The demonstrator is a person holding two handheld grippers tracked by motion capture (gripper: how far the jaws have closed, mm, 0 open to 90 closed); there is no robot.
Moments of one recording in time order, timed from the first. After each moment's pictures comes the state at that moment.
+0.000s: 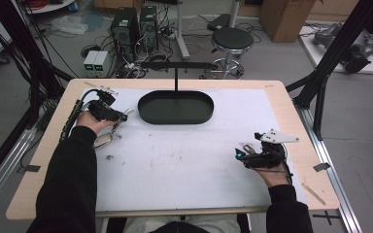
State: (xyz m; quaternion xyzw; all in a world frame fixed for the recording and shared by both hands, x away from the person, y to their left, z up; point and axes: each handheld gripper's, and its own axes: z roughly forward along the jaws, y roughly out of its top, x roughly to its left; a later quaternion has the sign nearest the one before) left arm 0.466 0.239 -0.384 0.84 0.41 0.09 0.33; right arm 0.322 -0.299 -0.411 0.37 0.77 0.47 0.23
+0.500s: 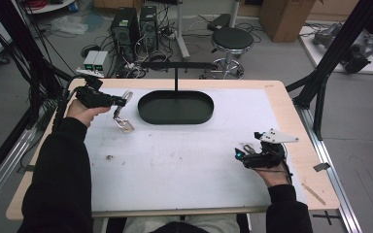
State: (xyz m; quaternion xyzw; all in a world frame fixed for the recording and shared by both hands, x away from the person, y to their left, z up) left arm 0.452 0.249 -0.319 0.80 0.38 0.05 0.46; right arm 0.321 -0.297 -0.408 0.37 0.77 0.46 0.23
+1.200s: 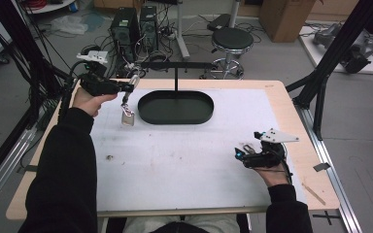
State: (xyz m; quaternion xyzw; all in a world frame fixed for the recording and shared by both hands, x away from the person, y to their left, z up) left arm 0.455 0.224 -0.280 0.78 0.36 0.07 0.51; right arm 0.322 -0.297 -0.408 0.37 0.77 0.47 0.23
